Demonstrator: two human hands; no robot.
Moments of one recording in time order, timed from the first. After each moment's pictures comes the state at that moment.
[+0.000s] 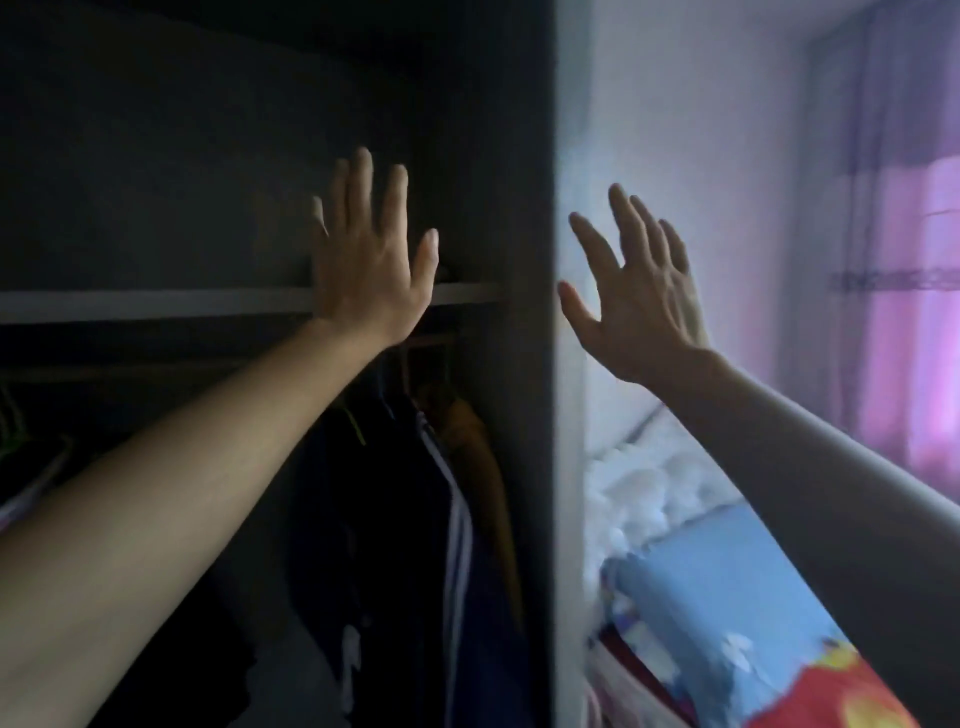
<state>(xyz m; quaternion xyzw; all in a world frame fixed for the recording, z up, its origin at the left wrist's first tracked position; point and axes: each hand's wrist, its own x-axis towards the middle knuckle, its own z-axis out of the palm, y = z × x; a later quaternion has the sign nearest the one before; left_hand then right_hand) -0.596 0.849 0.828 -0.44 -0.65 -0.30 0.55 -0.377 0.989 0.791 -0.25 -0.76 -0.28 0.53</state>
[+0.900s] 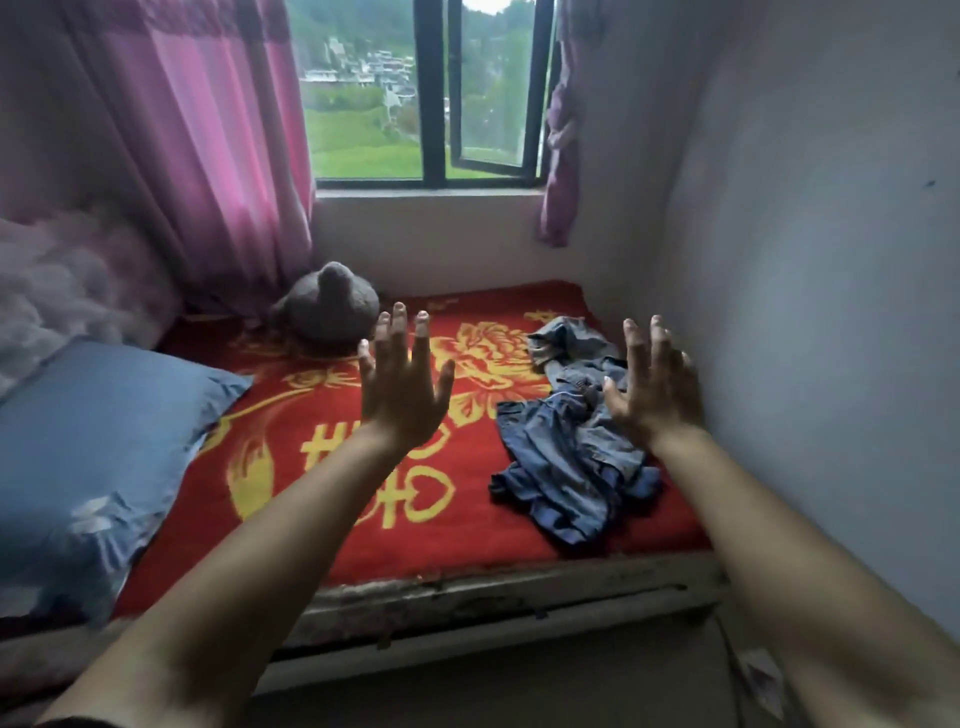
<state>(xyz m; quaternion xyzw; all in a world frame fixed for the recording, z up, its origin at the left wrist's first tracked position) 0.182 1.117 0.444 -0.87 -0.40 -0.28 0.03 0.427 0.939 0.449 -0.86 -0.45 -0.17 0.16</state>
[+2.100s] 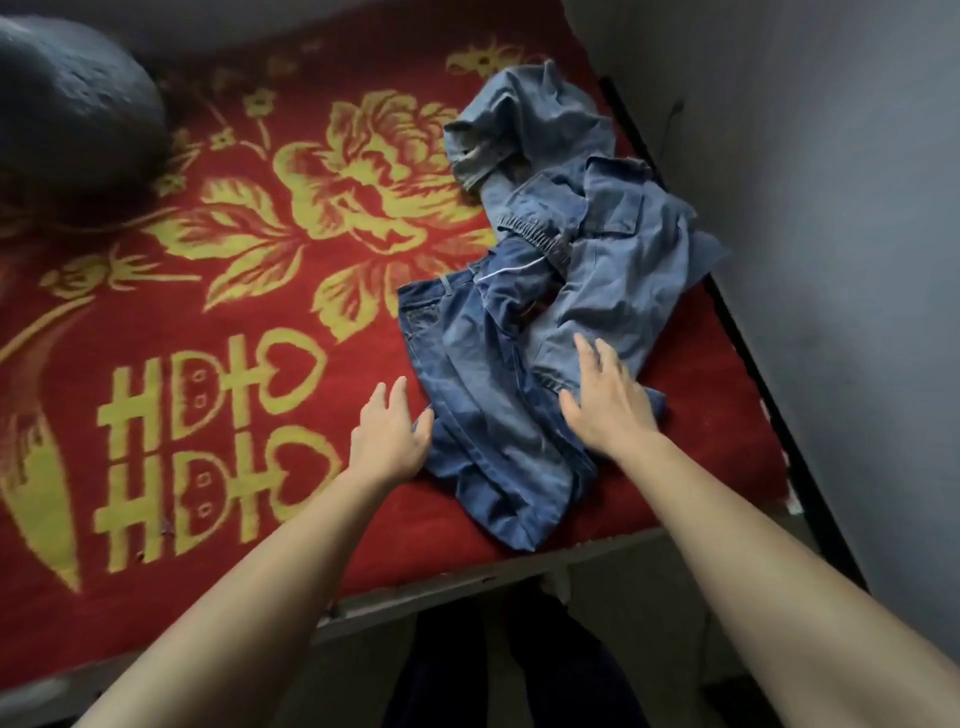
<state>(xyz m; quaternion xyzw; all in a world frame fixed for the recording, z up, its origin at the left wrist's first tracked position) 0.564 1.292 0.107 -0.81 -0.52 0.12 -0.26 0.781 1.139 0.119 -0.89 -0.38 0.23 0.07</state>
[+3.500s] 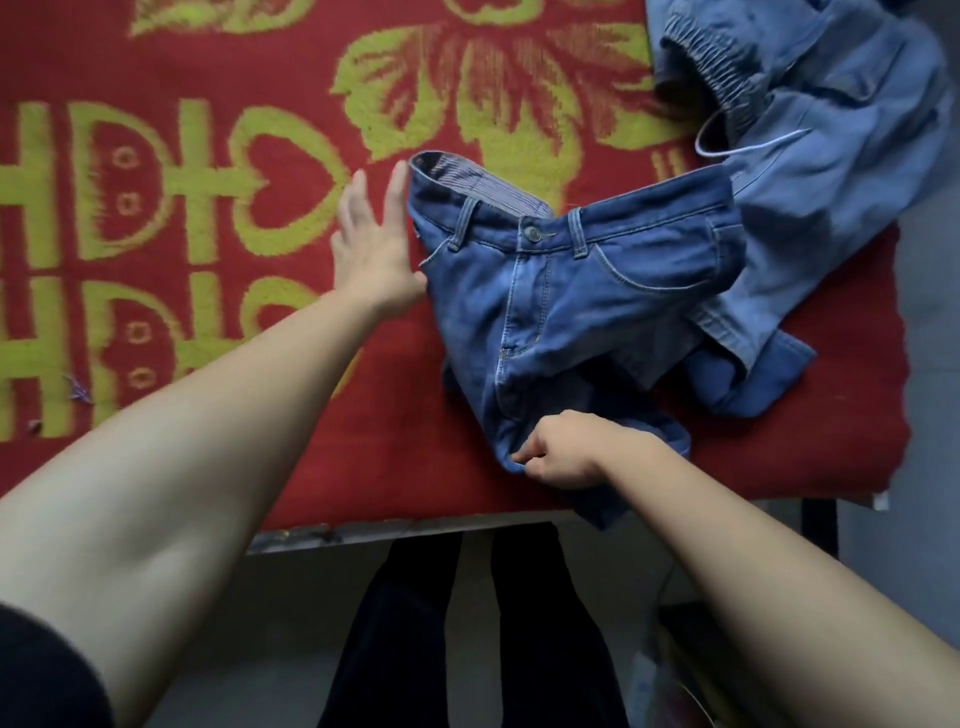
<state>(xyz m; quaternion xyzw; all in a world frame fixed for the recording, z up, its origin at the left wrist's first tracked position) 0.510 1.448 -0.075 -0.80 -0.53 0.05 -0.29 0.637 1.221 -0.037 -0.62 -0.49 0.57 -0.22</state>
